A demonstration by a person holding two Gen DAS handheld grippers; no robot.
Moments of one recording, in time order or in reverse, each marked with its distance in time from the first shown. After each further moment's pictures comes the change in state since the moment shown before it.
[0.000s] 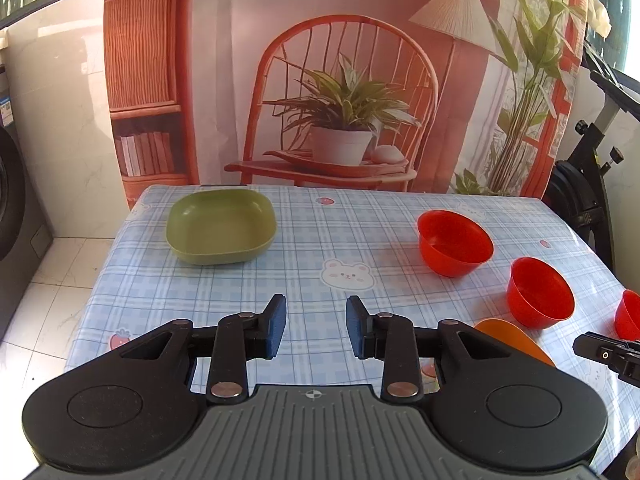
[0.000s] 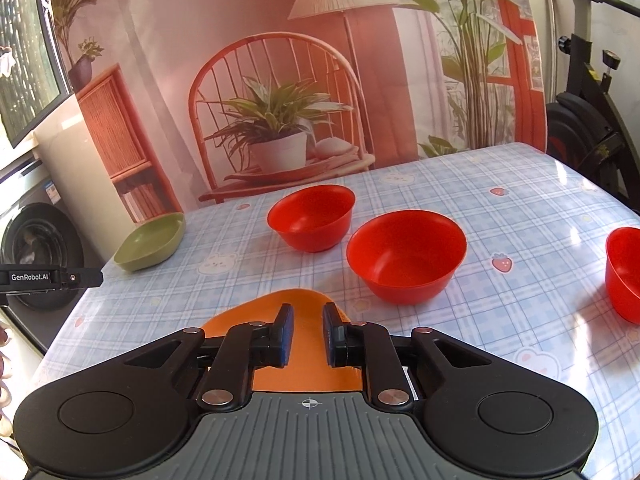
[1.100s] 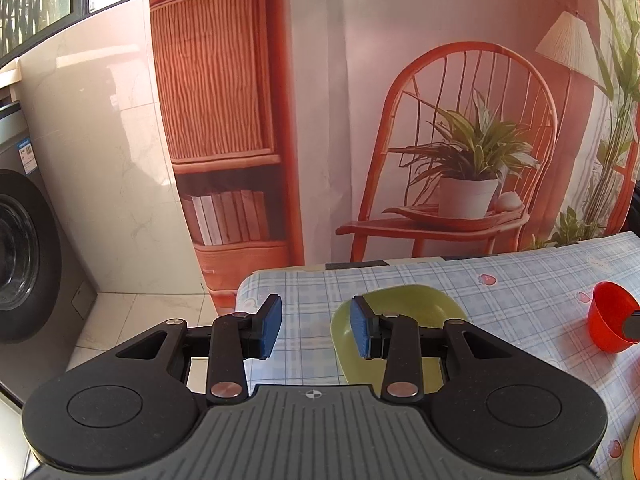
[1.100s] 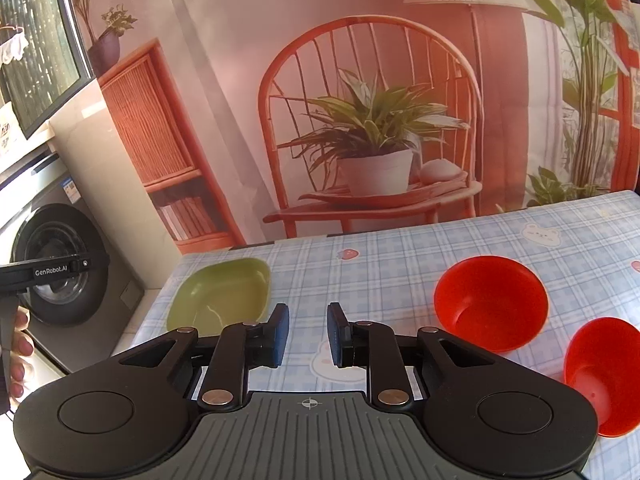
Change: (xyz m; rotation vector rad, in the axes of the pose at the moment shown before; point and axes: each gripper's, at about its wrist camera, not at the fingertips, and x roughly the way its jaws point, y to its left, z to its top) left arm 0.112 0.156 0.105 0.063 -0.034 0.116; right arm 0.160 0.161 0.091 -0.039 0.046 0.064
